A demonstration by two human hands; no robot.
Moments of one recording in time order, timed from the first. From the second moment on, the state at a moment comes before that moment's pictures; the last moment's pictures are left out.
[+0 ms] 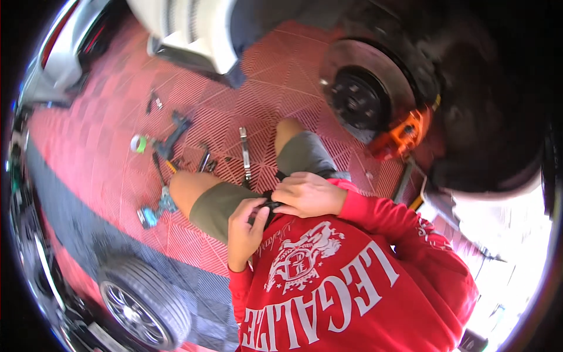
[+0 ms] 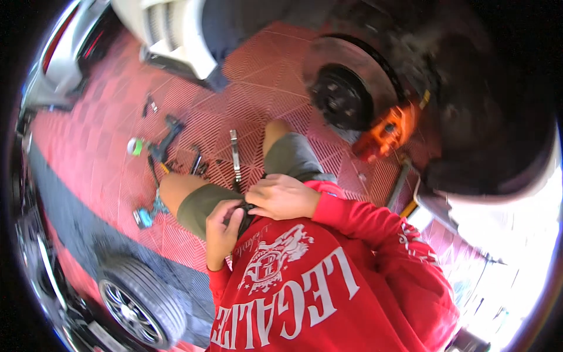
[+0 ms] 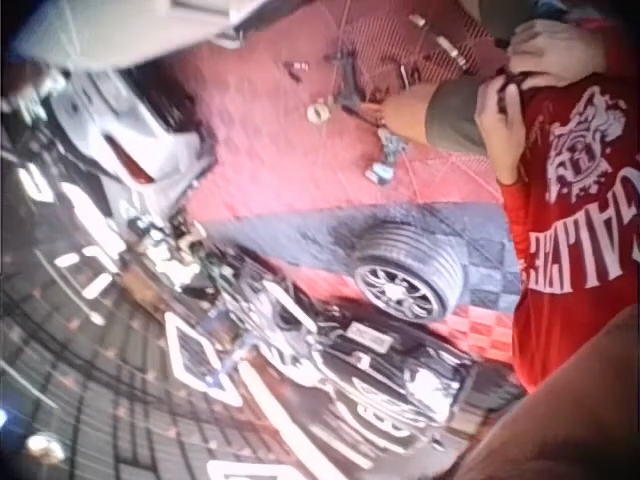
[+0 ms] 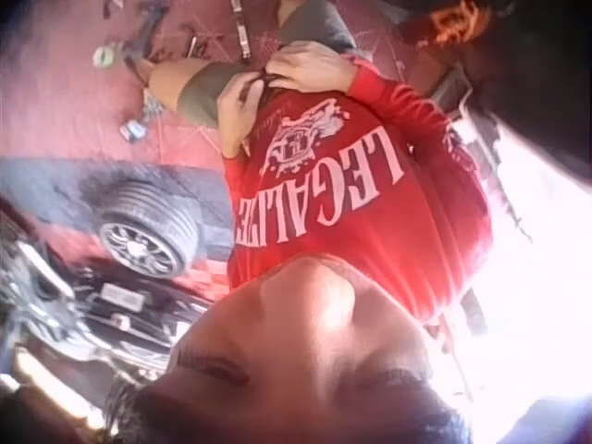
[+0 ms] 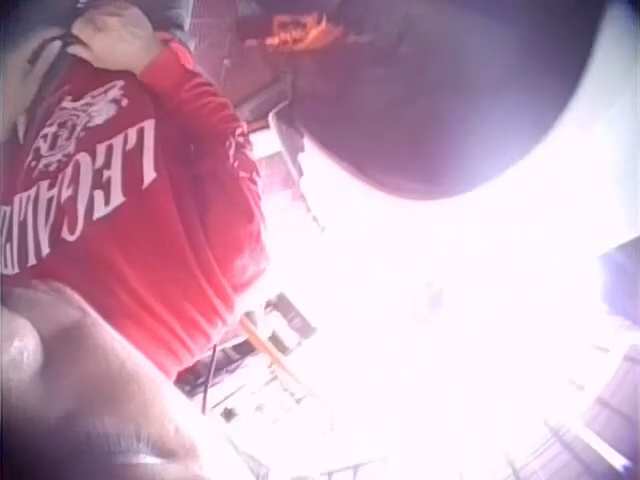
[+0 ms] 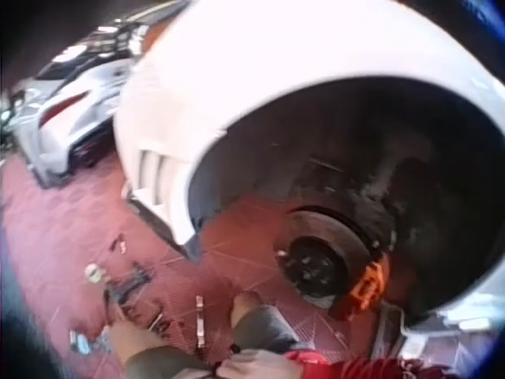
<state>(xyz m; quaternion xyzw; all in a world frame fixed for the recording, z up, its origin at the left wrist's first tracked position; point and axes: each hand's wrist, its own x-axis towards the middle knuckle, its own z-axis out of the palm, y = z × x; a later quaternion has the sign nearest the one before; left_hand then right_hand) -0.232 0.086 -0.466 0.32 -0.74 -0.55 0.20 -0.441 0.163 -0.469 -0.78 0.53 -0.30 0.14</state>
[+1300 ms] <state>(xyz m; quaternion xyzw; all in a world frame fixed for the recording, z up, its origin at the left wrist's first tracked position) -0.289 0.094 -0.447 0.29 -0.81 -0.49 0.13 -0.452 0.201 -0.491 -0.66 0.54 -0.51 0.12</state>
